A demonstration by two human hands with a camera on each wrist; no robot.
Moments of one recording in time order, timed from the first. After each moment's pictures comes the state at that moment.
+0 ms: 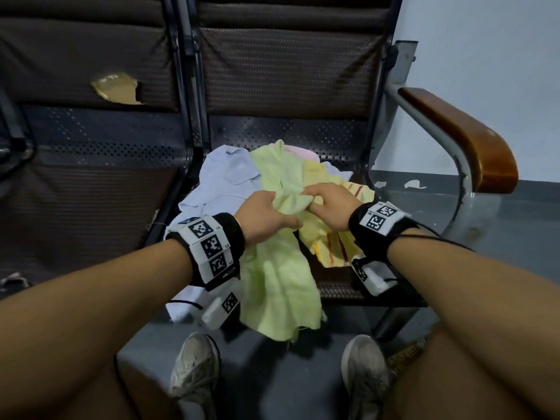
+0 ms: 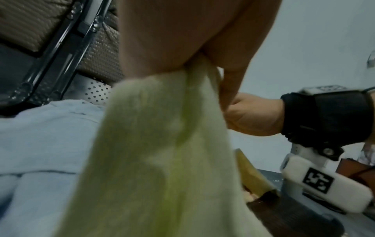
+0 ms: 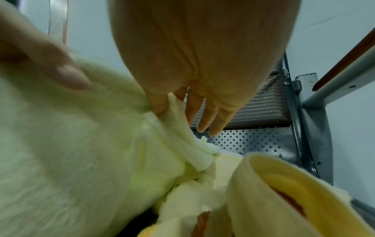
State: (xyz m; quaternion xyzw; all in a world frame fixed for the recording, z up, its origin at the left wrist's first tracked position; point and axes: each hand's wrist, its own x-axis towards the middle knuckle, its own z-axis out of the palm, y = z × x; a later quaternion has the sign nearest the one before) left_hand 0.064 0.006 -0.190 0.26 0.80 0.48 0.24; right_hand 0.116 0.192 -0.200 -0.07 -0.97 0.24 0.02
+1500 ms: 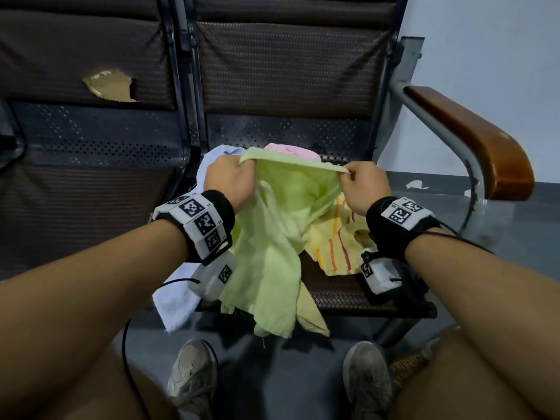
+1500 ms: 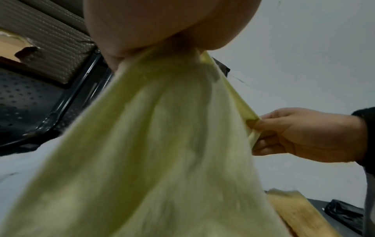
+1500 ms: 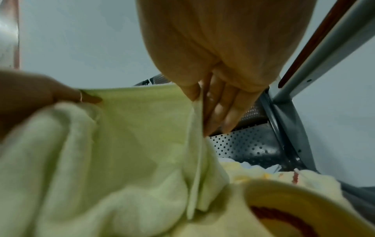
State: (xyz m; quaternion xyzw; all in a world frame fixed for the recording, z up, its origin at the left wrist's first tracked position) left_hand -0.002 0.008 -0.173 0.14 0.88 0.45 0.00; right_hand 0.105 0.227 -0.189 -0.26 -0.91 0.26 0.18
